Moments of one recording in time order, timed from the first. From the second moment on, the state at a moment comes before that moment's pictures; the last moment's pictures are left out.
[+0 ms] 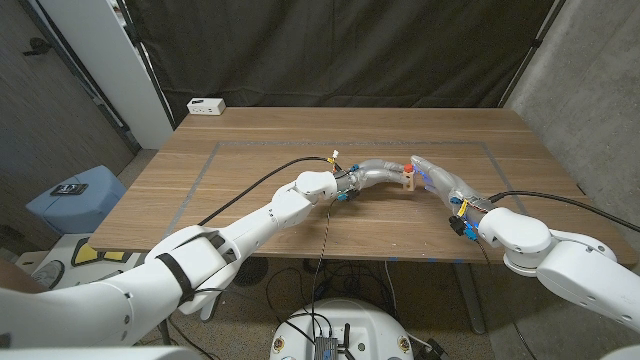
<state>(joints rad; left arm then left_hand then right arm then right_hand) 0.44 0.15 0.84 -0.91 -0.31 -0.26 -0.44 0.89 0.13 0.41 -0.16 0.21 0.72 -0.15 0.22 0.22 0.68 -0.20 0.25 0.55 0.41 -0.04 0.27 0.27 0.10 0.12 0.23 0.19 -1.44 -1.00 -0.11 -2.26 0.57 -0.31 -0.28 0.06 0.06 0.23 -0.06 0.21 0.08 -0.13 0.18 0.18 -0.17 0.06 0.19 0.18 -0.17 0.16 0.20 0.20 -0.11 0.18 0.19 0.17</state>
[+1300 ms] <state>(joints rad) 0.42 0.12 0.84 -0.84 -0.31 -0.28 -0.46 0.89 0.14 0.41 -0.16 0.22 0.72 -0.16 0.21 0.22 0.68 -0.20 0.25 0.55 0.41 -0.04 0.27 0.27 0.10 0.12 0.23 0.19 -1.48 -0.99 -0.10 -2.30 0.57 -0.33 -0.30 0.06 0.06 0.23 -0.06 0.21 0.09 -0.13 0.18 0.17 -0.17 0.06 0.19 0.18 -0.17 0.16 0.20 0.20 -0.11 0.18 0.19 0.17</state>
